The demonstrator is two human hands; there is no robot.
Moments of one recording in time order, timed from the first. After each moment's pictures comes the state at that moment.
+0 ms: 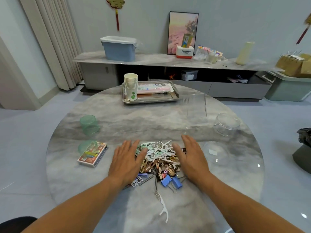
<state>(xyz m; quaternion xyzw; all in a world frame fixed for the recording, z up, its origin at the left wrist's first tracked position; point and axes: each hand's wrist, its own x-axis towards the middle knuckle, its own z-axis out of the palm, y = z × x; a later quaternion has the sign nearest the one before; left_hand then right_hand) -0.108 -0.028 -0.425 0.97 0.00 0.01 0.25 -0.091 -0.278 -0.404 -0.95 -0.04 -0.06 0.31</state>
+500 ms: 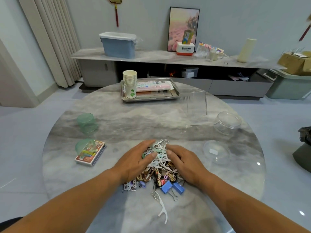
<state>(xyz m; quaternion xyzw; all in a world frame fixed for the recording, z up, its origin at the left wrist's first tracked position) -0.097 -0.035 -0.411 0.92 -0.15 -0.05 0.36 -0.091 -0.277 -0.404 -0.92 -0.16 0.03 0.34</state>
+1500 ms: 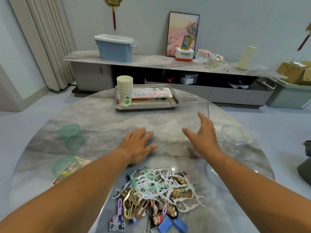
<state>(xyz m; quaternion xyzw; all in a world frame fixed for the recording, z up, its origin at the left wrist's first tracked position) 0.029 -0.046 -0.400 0.98 -0.14 -0.10 0.11 0.031 -0.306 -0.354 -0.91 0.02 -0.13 0.40</state>
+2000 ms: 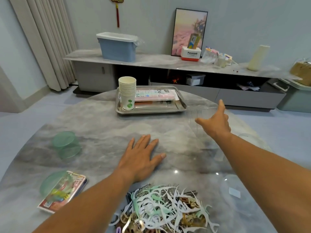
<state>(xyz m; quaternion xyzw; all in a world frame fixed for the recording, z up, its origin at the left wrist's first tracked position) 0.042 -0.054 -0.428 0.98 -0.12 -0.02 0.13 0.142 -0.315 -0.340 -0.92 0.17 -0.11 0.35</state>
